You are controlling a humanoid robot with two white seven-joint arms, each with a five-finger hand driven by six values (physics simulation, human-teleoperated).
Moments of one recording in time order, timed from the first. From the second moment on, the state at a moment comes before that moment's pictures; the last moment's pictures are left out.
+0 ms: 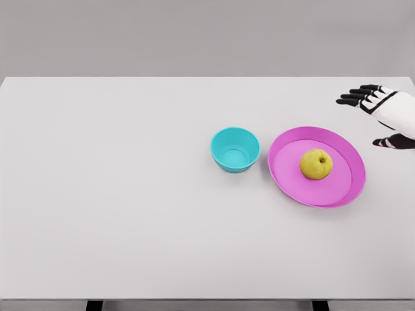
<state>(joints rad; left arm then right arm) 0.07 0.00 -0.25 -0.19 0.19 0.09 -0.12 -0.29 -1.03 0.32 -1.49 0.40 -0.61 0.11</state>
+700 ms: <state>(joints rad) 0.07 0.00 -0.25 -0.19 0.19 0.09 -0.12 -0.54 -0.99 0.51 -1.52 0.39 -0.61 0.60</state>
